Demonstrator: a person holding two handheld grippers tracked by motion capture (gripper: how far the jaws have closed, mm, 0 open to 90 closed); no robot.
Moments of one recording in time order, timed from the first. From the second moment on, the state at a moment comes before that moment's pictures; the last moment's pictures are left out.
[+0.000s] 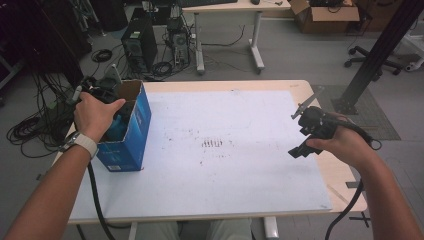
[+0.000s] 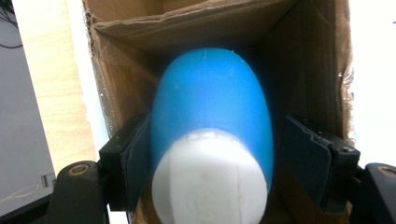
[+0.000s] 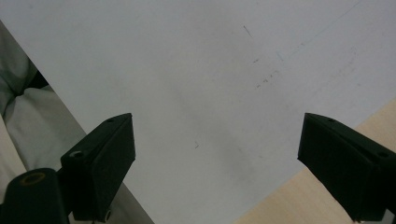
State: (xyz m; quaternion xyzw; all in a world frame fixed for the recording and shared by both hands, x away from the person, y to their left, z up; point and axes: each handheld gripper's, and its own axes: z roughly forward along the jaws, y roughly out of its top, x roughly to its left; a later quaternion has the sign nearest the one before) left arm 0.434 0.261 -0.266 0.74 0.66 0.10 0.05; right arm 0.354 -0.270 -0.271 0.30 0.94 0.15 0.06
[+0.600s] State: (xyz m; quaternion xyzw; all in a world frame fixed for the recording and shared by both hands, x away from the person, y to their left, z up) left arm 0.422 0.258 -0.234 0.74 0.66 0.12 0.06; right arm 0.347 -0.270 -0.266 0.29 0.94 0.16 0.06
